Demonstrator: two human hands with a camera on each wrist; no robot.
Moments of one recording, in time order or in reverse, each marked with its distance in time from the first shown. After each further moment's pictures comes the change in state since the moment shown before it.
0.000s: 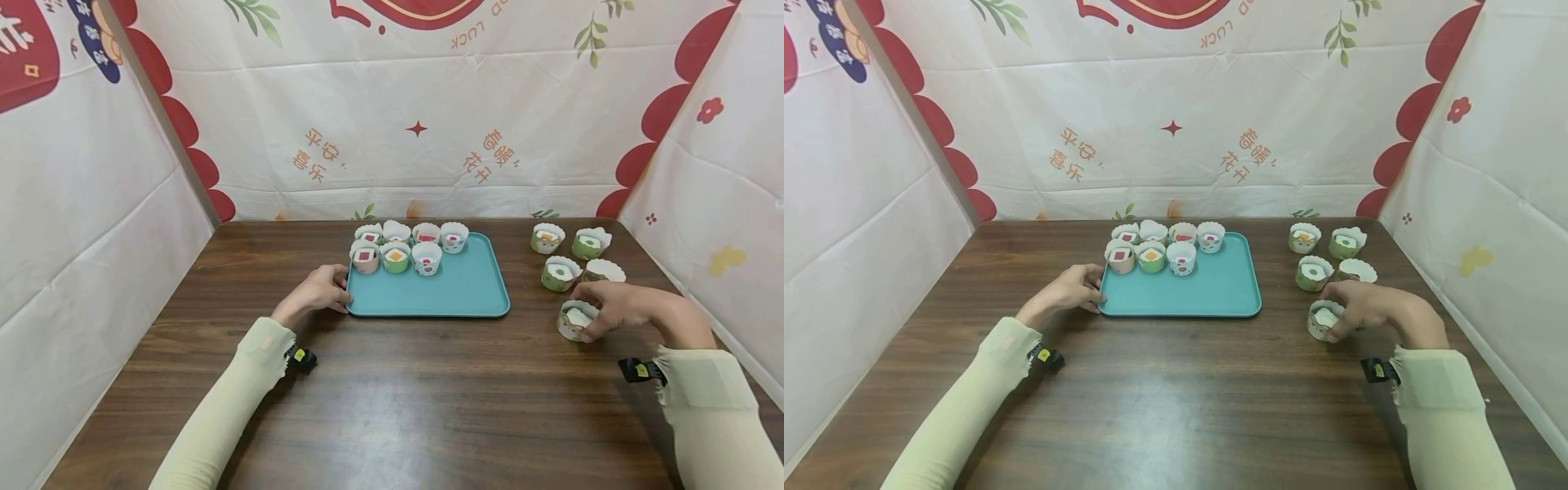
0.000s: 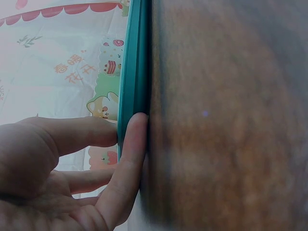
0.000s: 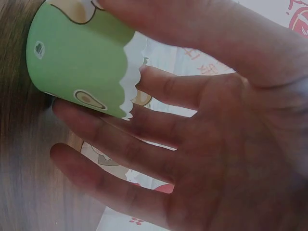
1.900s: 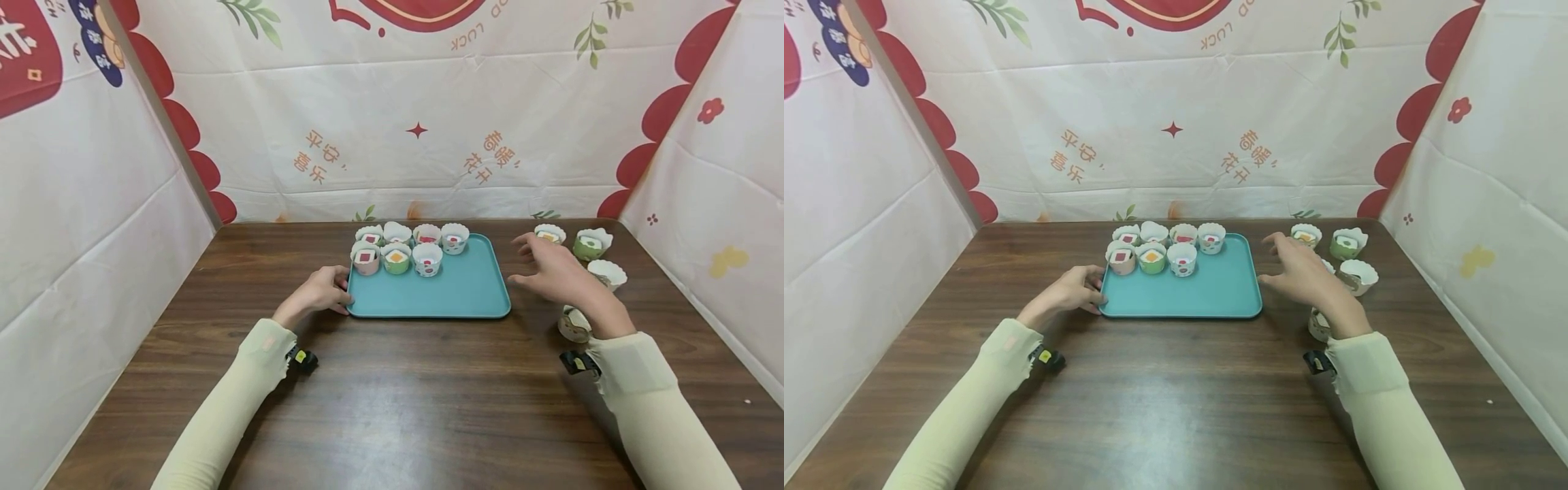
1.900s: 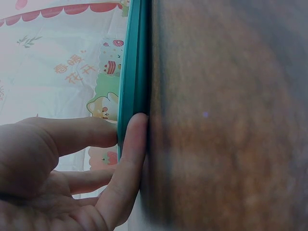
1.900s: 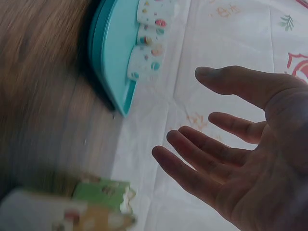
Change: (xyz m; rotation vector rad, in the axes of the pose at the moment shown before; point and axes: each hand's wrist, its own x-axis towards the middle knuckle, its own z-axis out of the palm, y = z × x) left_hand 0.000 0.001 0.000 0.004 0.004 -0.001; right_hand 0.048 -0.089 0.006 -0.012 0.508 -0.105
